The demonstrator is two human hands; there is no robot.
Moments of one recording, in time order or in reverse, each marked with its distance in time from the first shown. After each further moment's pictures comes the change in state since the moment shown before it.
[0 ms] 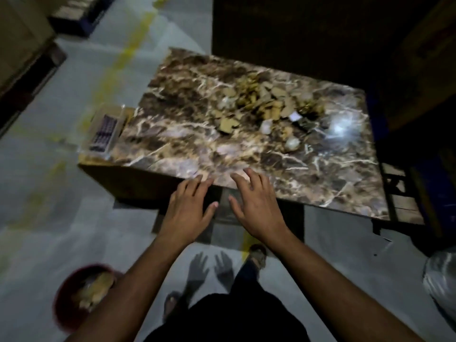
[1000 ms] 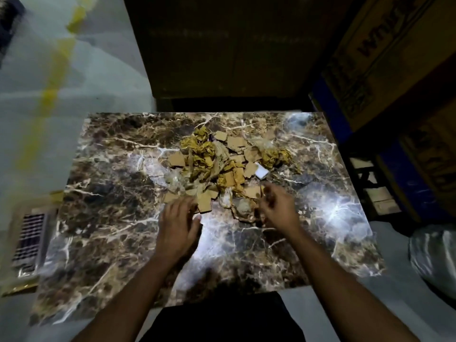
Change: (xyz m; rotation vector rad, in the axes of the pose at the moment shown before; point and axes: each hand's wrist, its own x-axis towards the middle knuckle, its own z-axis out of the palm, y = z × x) left_hand 0.311 -0.004 0.047 -0.138 -0.001 0.149; right_hand 0.199 0.233 -0.006 0.461 0.157 0.614
